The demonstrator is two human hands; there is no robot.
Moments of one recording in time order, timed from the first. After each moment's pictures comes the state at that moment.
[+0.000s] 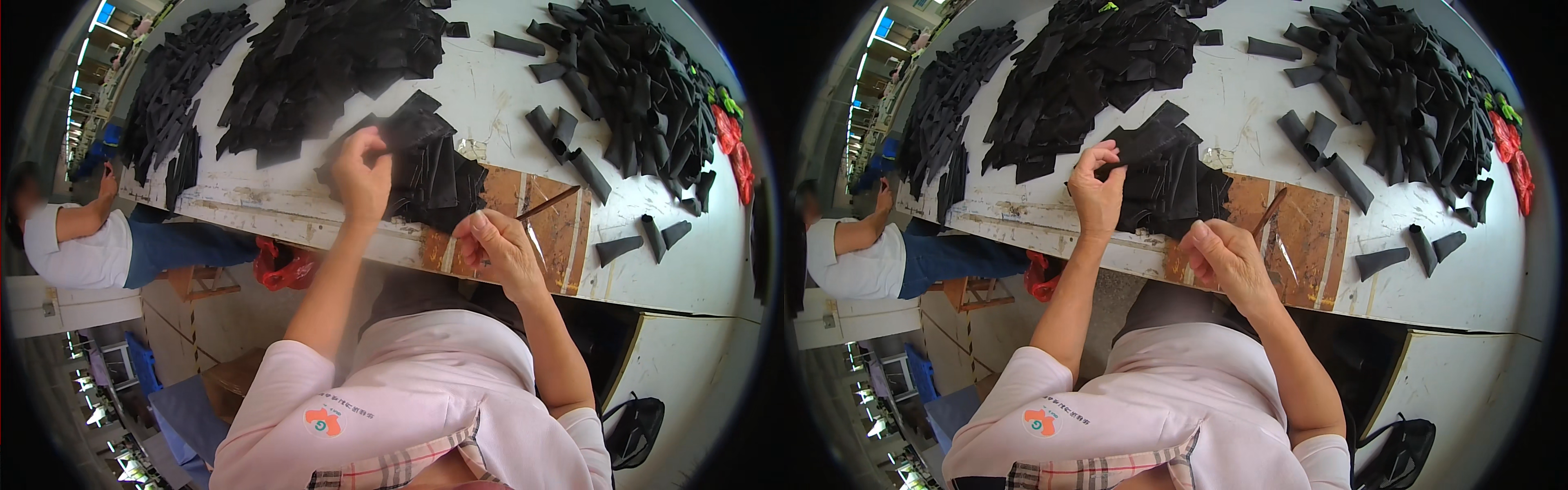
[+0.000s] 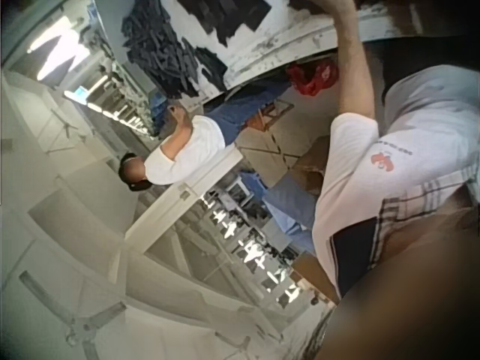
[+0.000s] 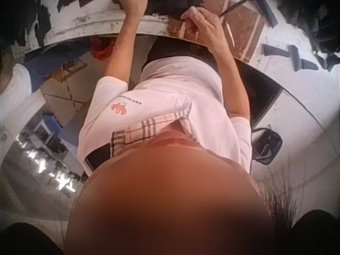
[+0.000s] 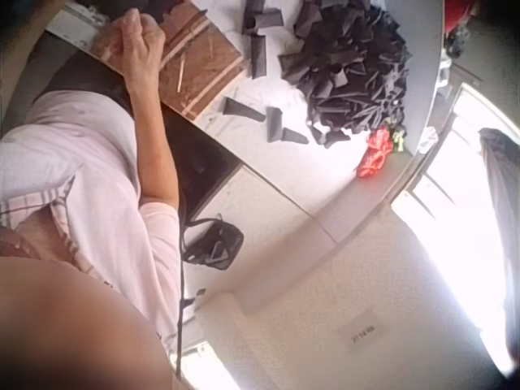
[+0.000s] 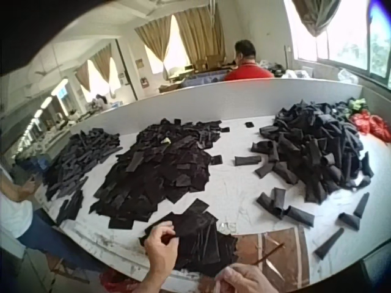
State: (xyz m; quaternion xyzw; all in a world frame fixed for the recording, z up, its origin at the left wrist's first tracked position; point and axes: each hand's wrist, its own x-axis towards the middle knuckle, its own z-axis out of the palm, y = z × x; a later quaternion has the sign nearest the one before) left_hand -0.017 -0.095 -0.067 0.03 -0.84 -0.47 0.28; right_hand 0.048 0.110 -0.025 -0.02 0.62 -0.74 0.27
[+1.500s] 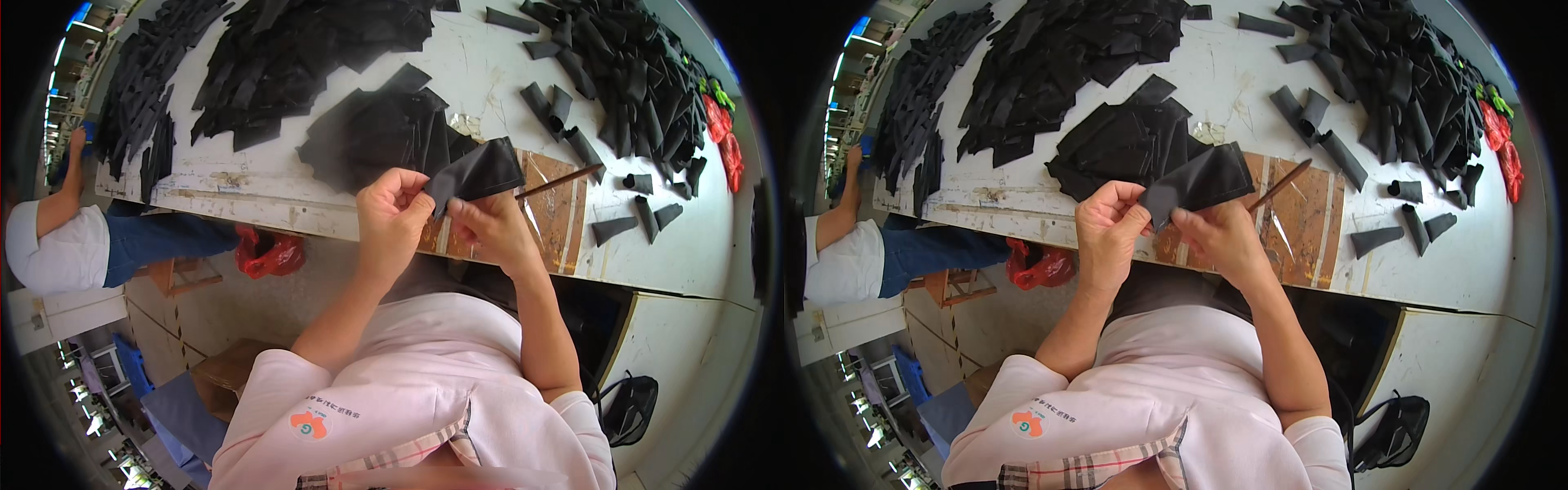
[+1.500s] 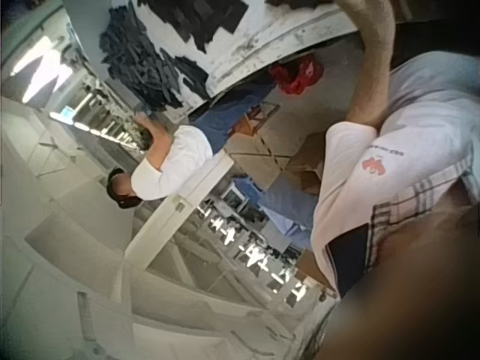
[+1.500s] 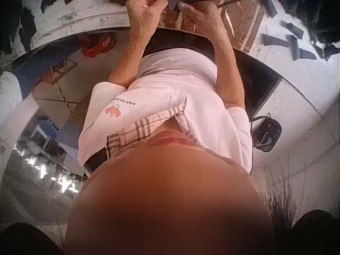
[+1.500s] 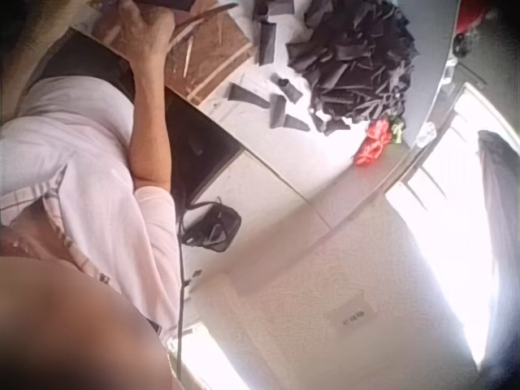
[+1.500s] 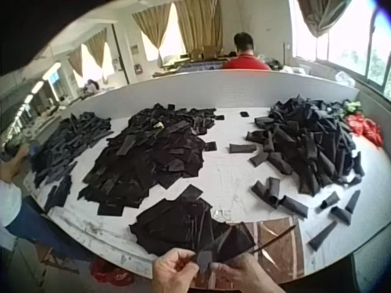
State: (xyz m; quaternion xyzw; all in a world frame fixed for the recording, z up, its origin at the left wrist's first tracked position) left_hand 0.054 -0.052 -0.028 0.07 -0.67 -0.73 0.02; right_hand 0.039 0.102 -0.048 0.05 0.70 -0.65 0.29
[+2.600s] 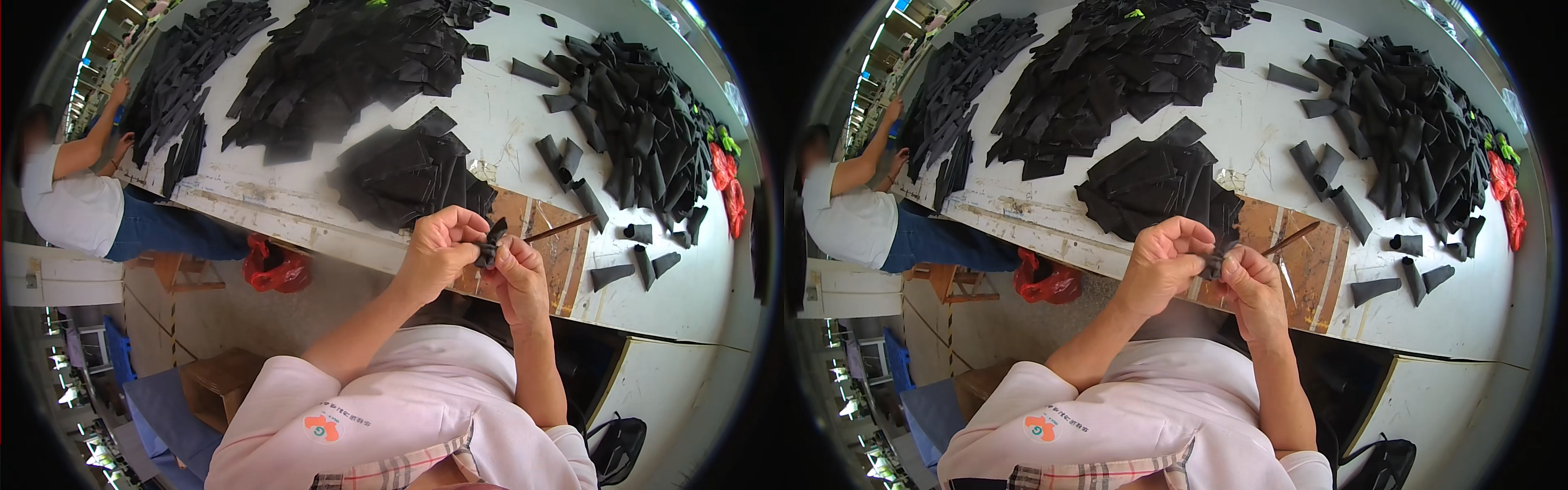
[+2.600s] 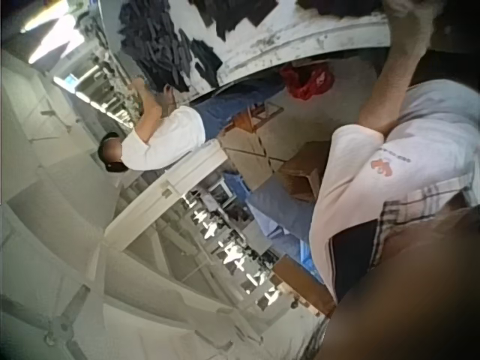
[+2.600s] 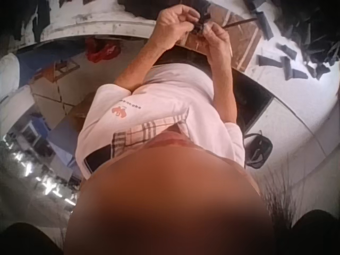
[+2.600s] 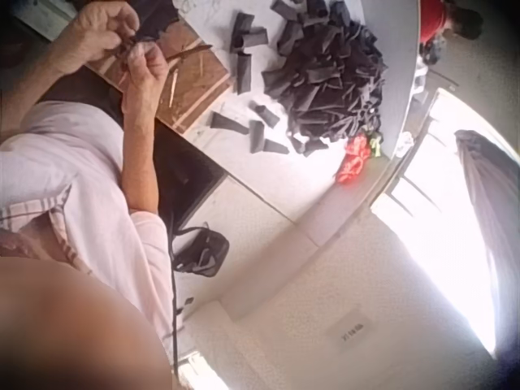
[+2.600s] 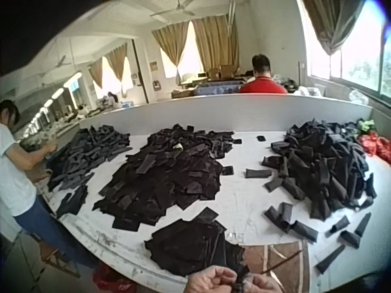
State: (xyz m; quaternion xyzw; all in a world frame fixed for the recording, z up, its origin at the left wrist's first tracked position) left_hand 0.053 -0.033 -0.020 0.05 -0.56 -0.82 -0.08; right_hand 0.065 0.105 -0.032 0.07 0.45 -0.87 0.19
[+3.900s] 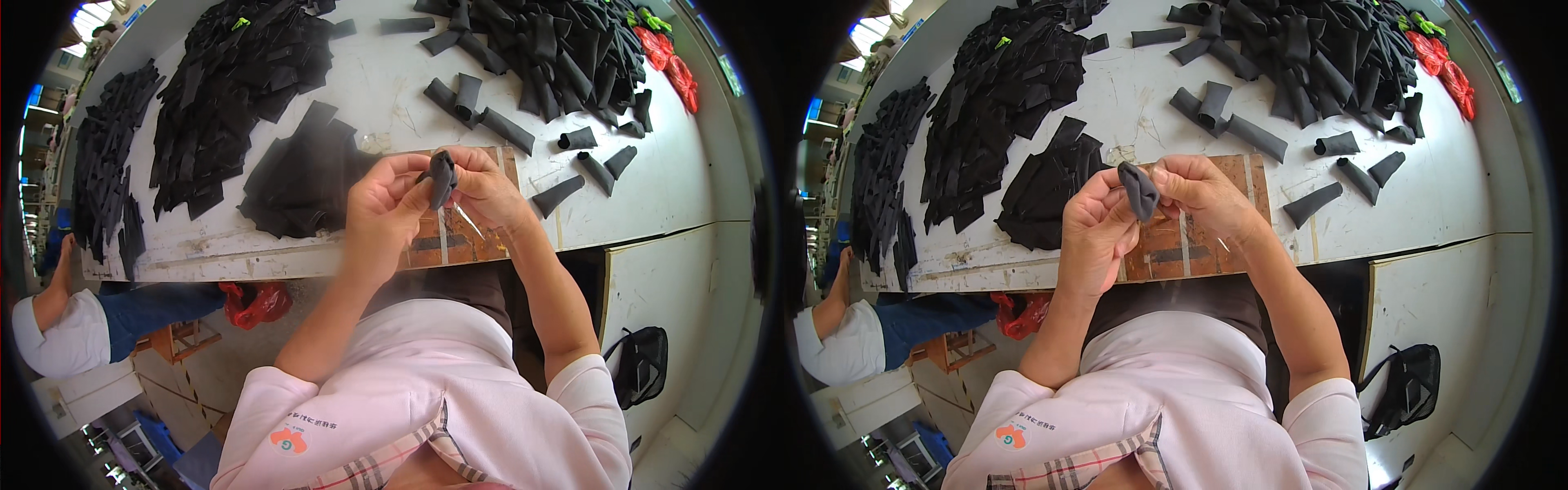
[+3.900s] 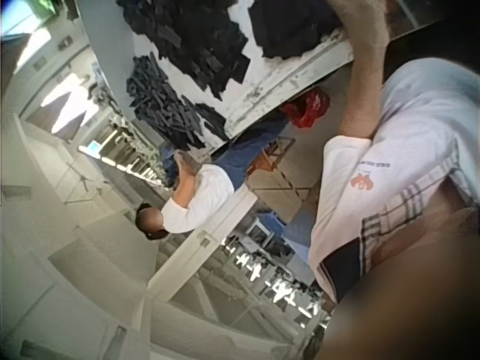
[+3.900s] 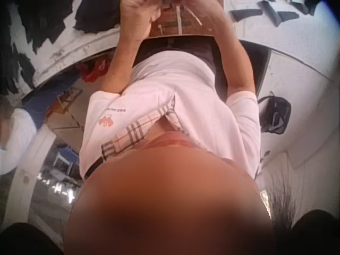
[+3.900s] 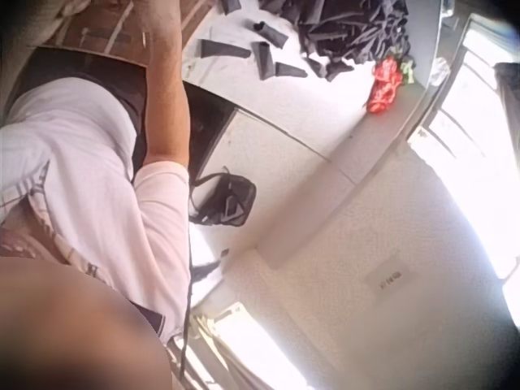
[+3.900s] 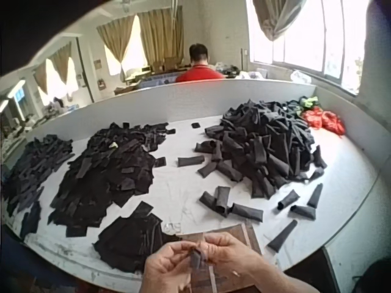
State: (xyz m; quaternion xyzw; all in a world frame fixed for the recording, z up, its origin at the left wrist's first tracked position) left_hand 0.031 0.025 0.015 -0.11 -0.56 -0.81 -0.12; right_hand 0.009 0.179 -0.030 -0.09 0.52 -0.82 0.21
